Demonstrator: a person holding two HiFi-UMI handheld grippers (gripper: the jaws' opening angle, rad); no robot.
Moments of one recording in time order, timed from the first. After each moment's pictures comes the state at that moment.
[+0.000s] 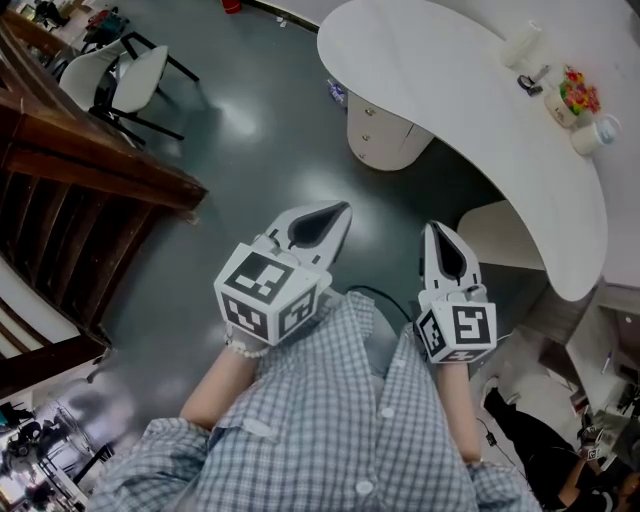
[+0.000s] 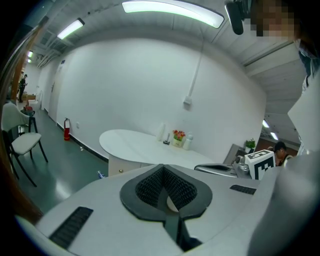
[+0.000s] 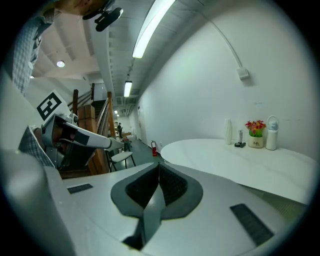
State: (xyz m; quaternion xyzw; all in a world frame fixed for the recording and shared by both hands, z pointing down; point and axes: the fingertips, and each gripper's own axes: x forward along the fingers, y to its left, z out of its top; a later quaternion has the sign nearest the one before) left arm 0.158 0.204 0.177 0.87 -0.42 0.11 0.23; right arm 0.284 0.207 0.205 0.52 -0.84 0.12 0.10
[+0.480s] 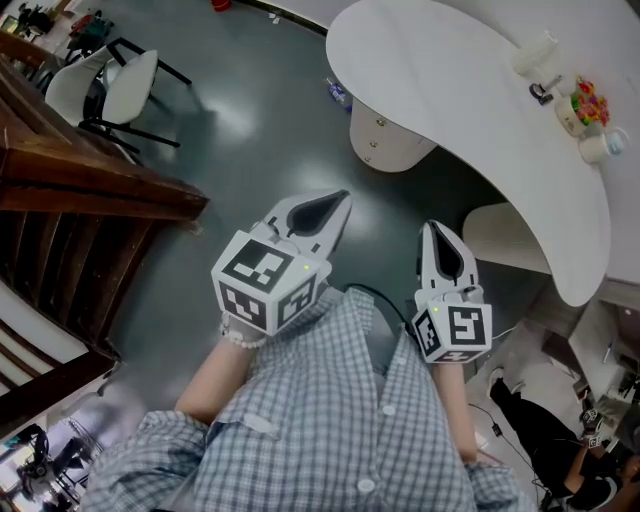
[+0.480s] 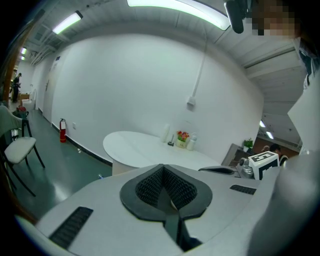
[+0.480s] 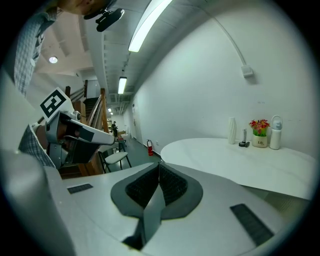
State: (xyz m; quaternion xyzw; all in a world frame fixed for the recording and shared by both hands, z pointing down) left arm 0.100 0.127 0.171 0.88 -0.39 0.12 0.23; right arm 0.224 0.150 0.202 0.54 -0.82 0.13 0.11
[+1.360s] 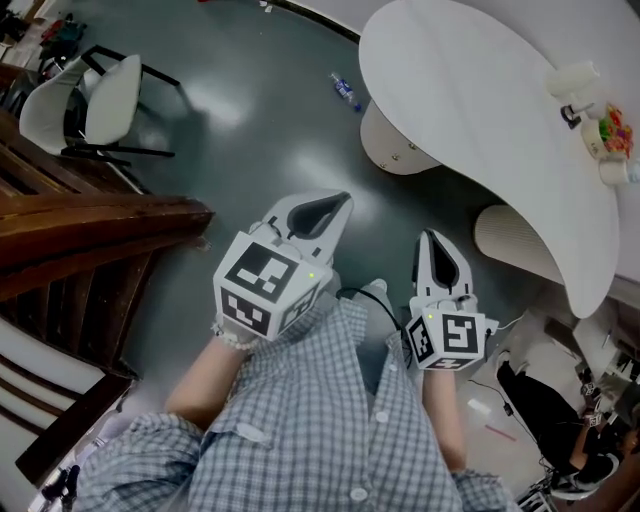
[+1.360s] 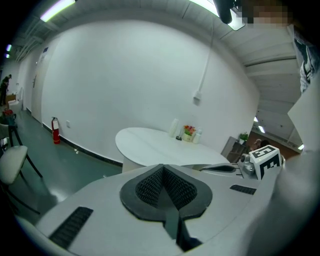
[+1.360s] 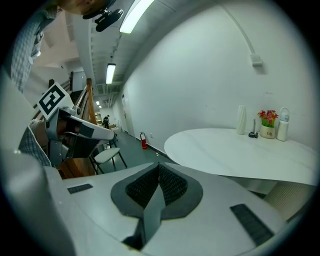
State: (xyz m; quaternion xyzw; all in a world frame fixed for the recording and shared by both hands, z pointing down) left arm -0.013 0.007 0.202 0.90 -0.33 0.17 0.23; right arm 0.108 0.050 0.235 0.58 -0.78 0.18 0.15
